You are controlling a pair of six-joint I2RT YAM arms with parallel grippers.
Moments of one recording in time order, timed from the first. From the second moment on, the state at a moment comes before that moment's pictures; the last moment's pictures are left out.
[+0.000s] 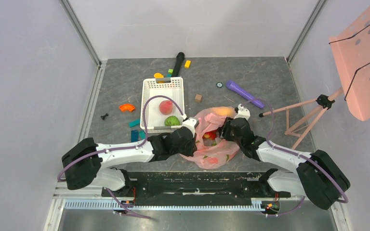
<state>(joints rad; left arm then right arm) -1.10 1.36 0.70 -0.09 -0.17 -0.63 0.62 1.19 0.39 0.16 0.29 0.64</state>
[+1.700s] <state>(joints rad) -1.10 1.33 0.67 -0.07 -0.15 -0.63 0.61 1.06 0.65 -0.19 -0.33 0.18</state>
